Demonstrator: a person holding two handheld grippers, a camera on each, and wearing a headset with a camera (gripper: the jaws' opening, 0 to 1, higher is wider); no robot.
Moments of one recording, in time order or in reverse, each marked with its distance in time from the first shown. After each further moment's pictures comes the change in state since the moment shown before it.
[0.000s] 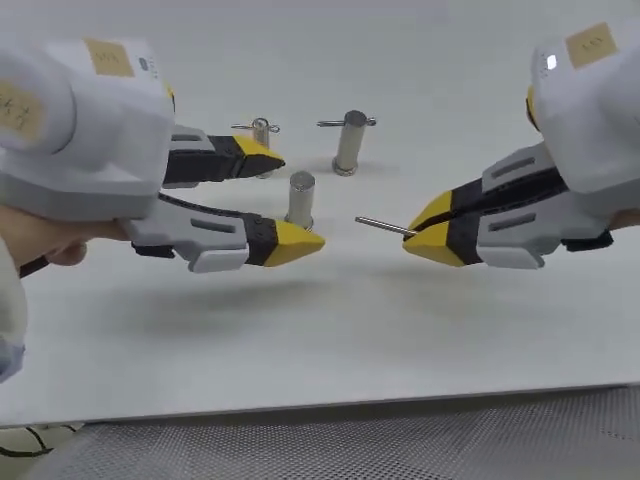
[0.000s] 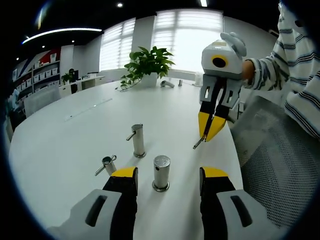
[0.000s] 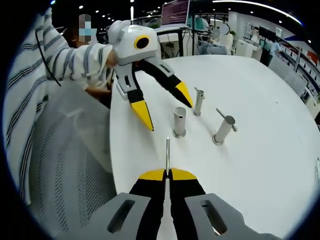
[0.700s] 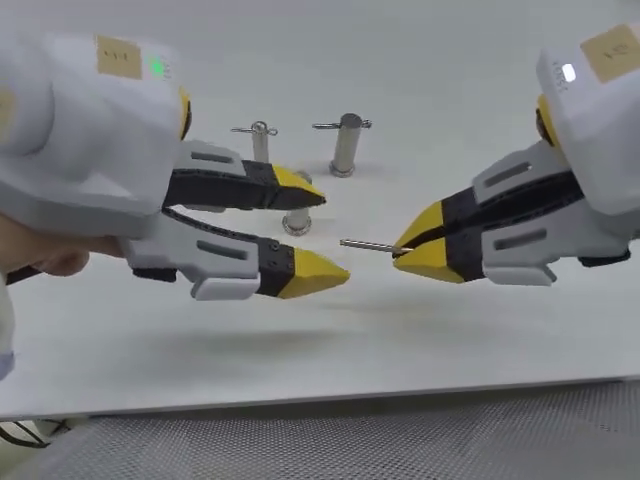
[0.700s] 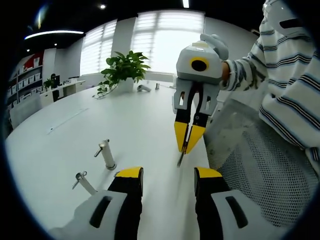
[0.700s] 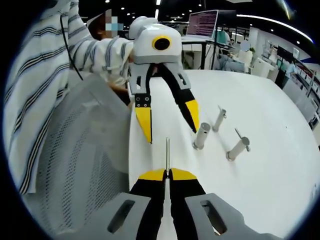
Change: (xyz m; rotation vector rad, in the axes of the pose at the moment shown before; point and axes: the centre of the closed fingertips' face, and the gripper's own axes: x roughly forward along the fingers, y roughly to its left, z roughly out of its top) left arm -0.012 -0.041 0.021 0.069 -0.021 -0.123; right arm -0.008 0.025 0.006 -0.163 -0.053 0.076
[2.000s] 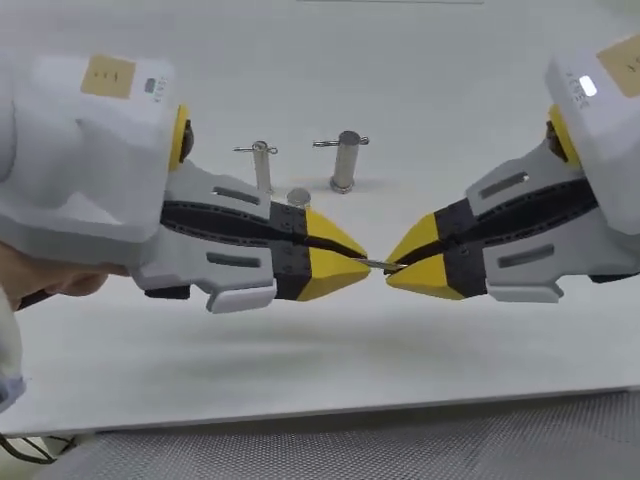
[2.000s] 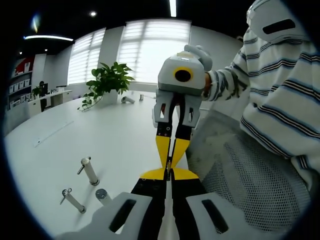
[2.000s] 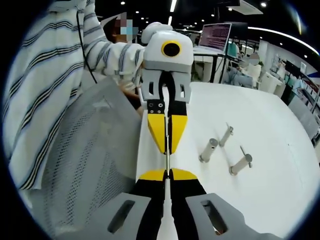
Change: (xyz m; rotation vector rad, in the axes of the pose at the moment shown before) left arm 0.008 -0.050 0.033 0.021 -0.075 -0.181; right arm -0.012 0.018 0.021 -0.105 -0.082 0.055
